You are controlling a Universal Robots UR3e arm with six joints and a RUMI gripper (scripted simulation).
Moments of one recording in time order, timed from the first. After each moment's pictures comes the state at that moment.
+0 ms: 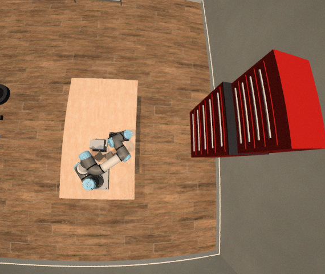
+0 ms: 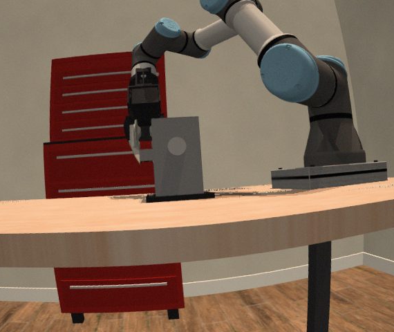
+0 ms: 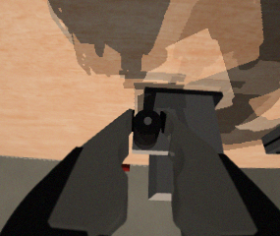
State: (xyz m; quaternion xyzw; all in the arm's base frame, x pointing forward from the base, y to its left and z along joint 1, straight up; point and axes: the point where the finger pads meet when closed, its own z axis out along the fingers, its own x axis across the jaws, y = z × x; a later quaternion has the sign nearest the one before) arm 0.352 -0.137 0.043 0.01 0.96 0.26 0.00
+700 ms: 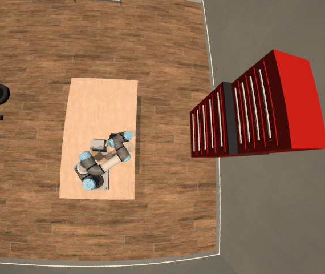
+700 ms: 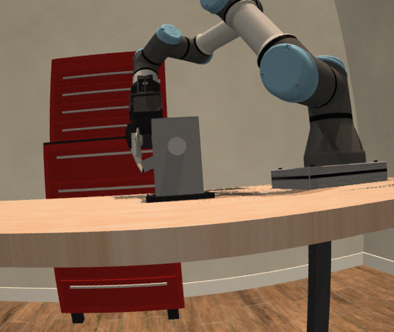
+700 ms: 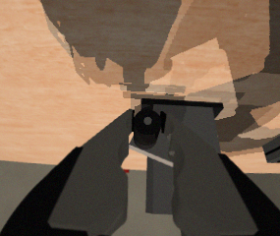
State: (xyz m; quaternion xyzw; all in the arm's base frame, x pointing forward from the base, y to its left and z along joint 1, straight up) arm 0.349 -0.137 0.025 0.01 0.96 0.26 0.00
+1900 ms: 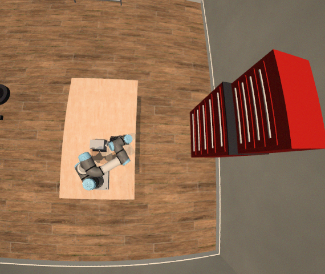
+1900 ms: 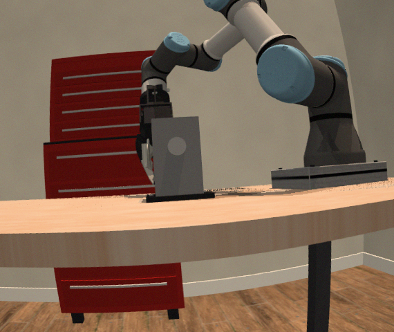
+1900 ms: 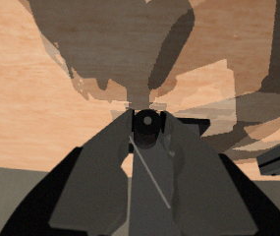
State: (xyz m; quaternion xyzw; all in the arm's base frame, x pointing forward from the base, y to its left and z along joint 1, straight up) arm 0.328 -0.136 0.000 0.01 0.96 0.26 0.00
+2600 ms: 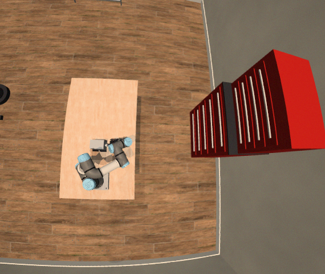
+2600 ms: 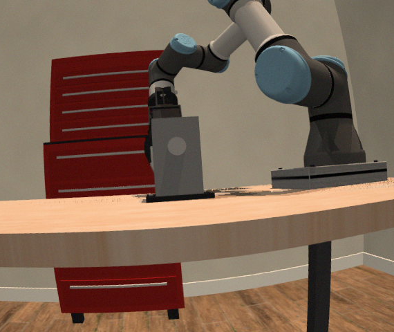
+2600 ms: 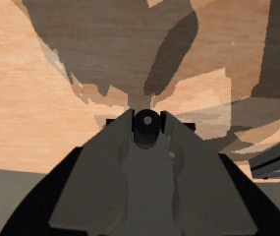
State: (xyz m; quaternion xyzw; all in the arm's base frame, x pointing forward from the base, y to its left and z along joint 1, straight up) arm 0.309 -0.136 -0.007 0.01 0.96 0.26 0.00
